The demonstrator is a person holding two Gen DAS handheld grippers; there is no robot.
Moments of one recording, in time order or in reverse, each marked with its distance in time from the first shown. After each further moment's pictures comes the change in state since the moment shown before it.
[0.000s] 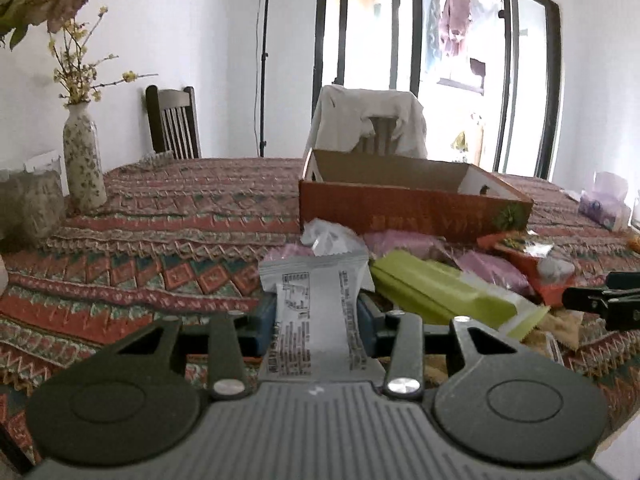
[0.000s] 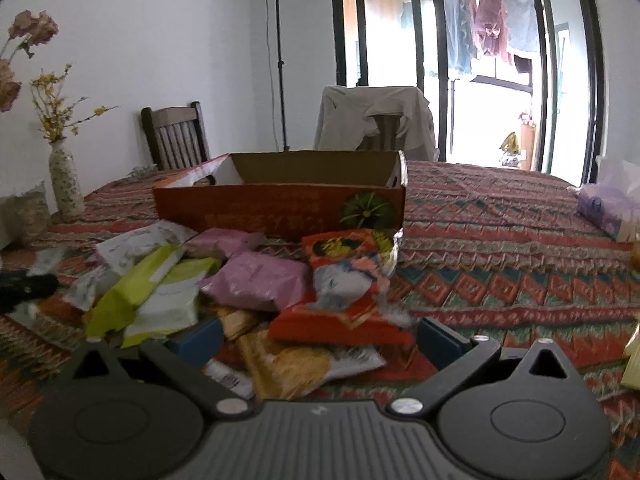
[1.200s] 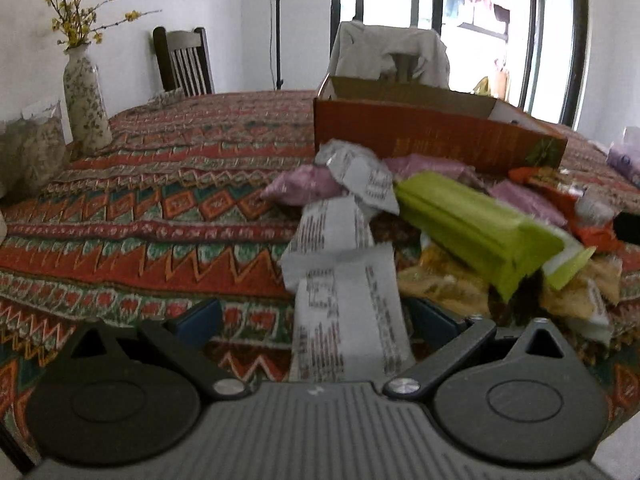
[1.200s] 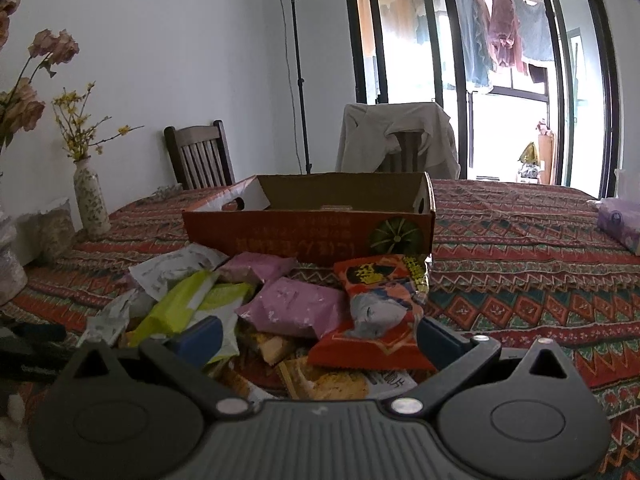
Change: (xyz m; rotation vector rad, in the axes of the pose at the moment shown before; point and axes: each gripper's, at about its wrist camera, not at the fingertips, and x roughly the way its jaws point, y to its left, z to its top) left arm 0.033 -0.001 -0.026 0.001 0.208 0.066; right arm -0.014 0.012 0.004 0.015 -0.047 0.096
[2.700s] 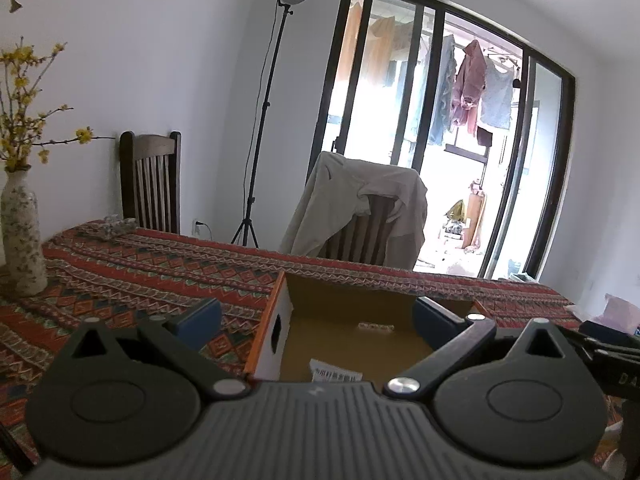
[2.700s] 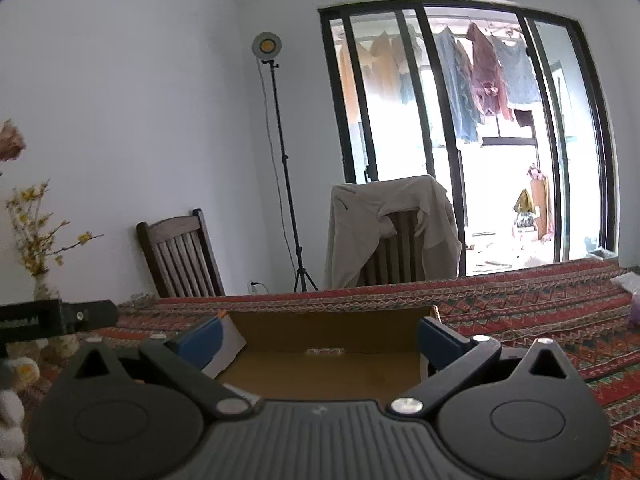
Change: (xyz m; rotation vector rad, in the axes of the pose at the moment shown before) left arm 0.023 -0.017 0.180 -0.131 -0.347 -0.128; right arm 0.082 -0.025 0.133 0.045 -0.223 -0.005
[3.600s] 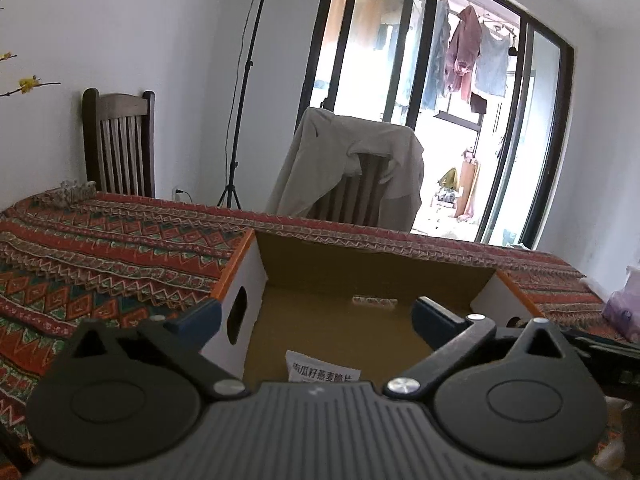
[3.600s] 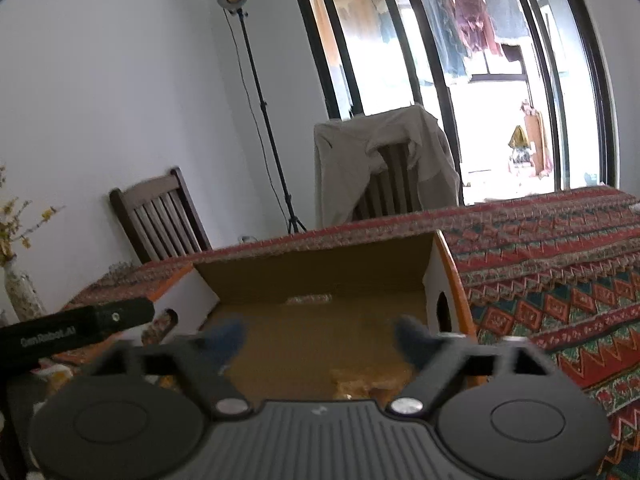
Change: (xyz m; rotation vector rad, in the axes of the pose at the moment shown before) left arm 0.109 -0.011 -0.029 0.014 0.094 -0.027; right arm 0.088 -0.033 -0.034 0.114 0.131 0.004
